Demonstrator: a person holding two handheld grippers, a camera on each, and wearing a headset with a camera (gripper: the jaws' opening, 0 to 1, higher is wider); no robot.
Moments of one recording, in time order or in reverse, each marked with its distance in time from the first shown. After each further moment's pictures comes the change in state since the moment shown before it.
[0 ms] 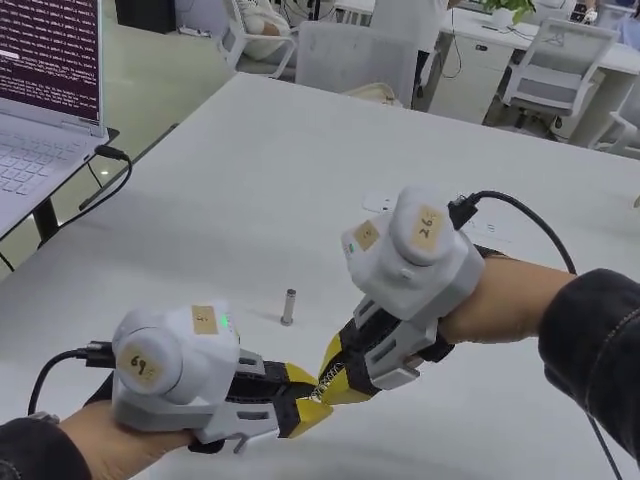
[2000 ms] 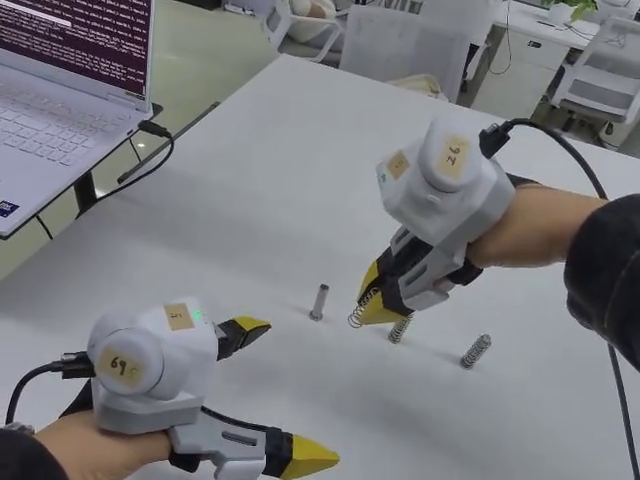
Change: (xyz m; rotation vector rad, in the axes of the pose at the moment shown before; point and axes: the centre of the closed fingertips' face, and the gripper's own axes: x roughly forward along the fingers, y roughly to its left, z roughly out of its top) left arm -0.031 0.036 -0.030 -0.177 -0.053 0.204; right arm -0.023 -0.084 0.006 -0.068 0.118 -0.083
